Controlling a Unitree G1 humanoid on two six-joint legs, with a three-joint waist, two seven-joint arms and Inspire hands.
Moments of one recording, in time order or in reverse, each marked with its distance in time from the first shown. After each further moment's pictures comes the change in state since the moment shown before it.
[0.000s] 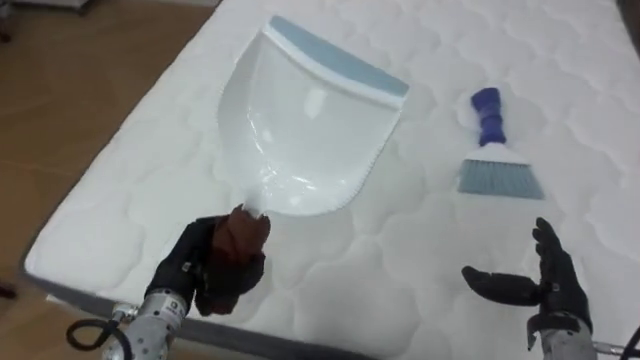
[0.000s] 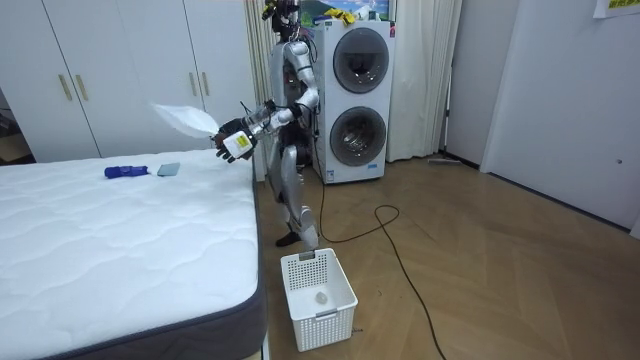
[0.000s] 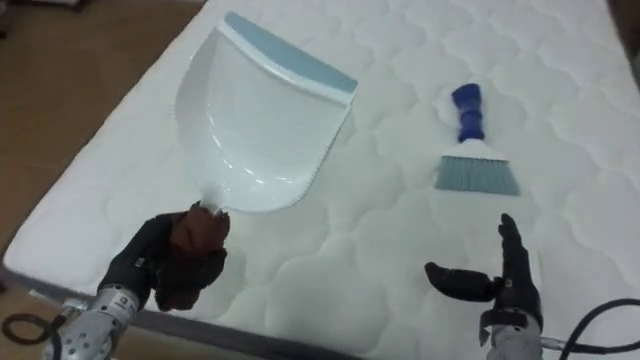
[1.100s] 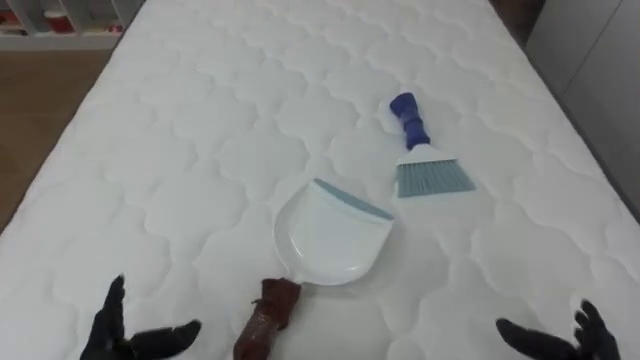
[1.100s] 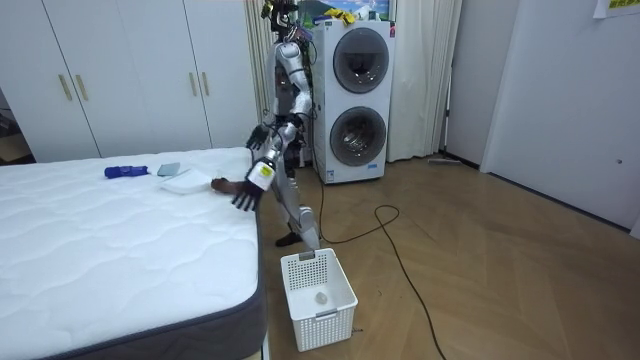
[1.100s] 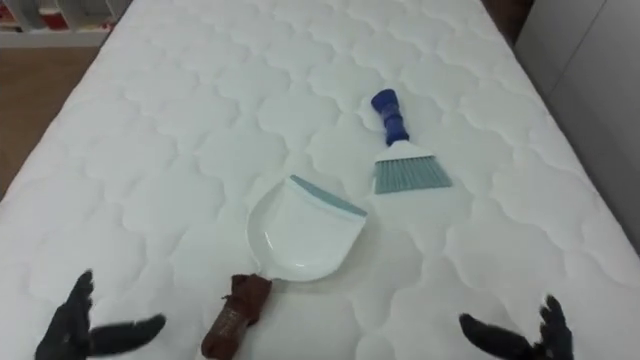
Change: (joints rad) left arm 0.082 -0.038 0.262 0.512 -0.195 -0.094 0.235; right arm 0.095 0.018 -0.194 0.373 0.318 0.024 -0.046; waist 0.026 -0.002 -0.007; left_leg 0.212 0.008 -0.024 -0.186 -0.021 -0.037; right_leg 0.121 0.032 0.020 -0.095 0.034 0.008
